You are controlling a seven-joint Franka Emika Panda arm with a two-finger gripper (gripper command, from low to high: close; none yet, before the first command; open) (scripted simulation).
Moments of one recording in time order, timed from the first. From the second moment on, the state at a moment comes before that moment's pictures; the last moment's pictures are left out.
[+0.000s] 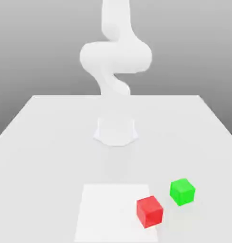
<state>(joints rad) -0.03 -0.73 0.04 -2.32 0.01 2.33 0.89</state>
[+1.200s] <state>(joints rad) -0.06 0.33 0.20 -2.57 -0.26 2.88 2.37</state>
